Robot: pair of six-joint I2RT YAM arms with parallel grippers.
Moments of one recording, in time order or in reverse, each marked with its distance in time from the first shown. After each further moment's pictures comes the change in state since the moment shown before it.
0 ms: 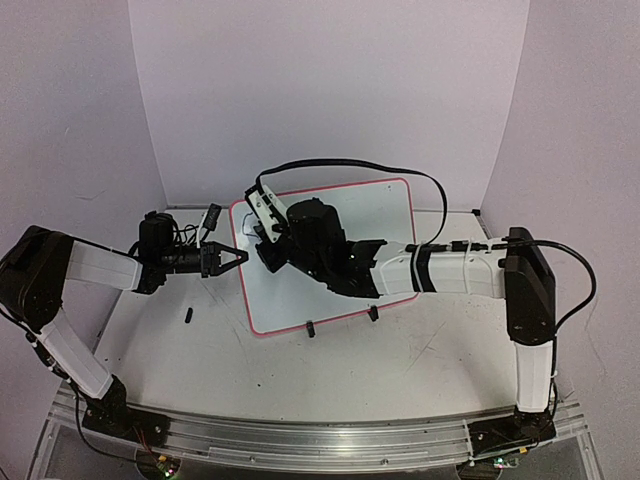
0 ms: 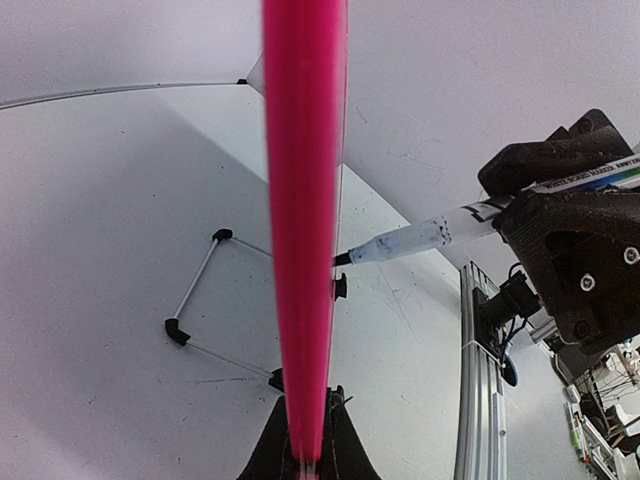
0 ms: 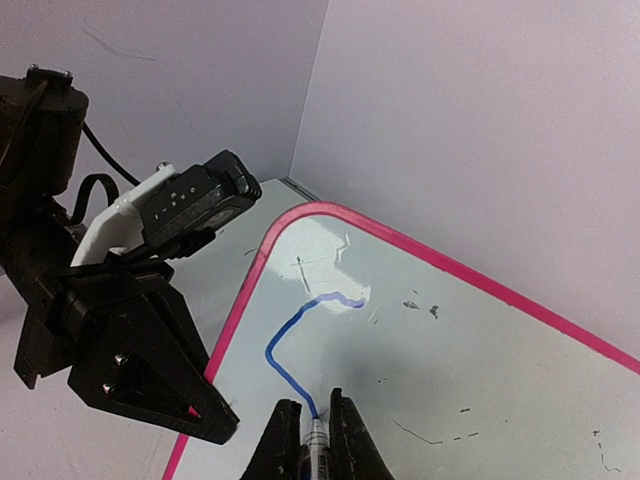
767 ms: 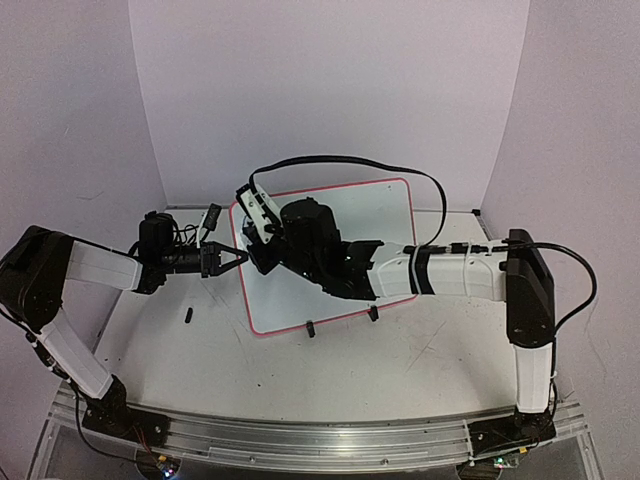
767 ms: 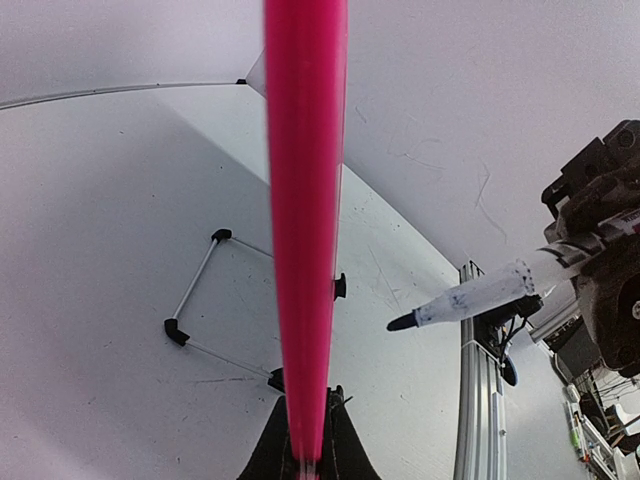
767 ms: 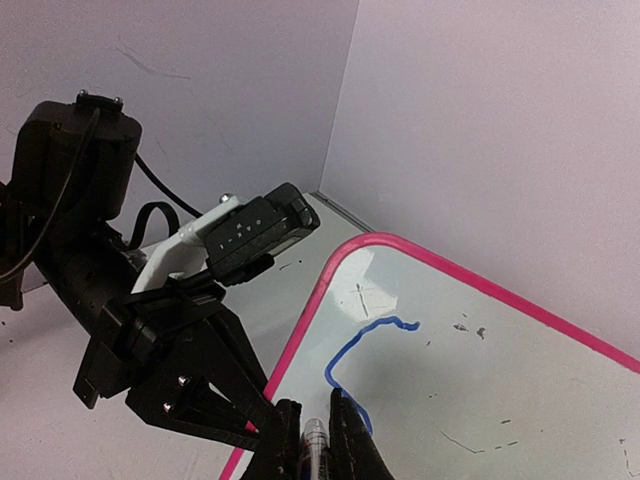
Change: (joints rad) left arm 0.000 0.000 0.000 0.000 0.002 0.000; right arm 0.032 0.005 0.031 -0.007 -0.036 0.032
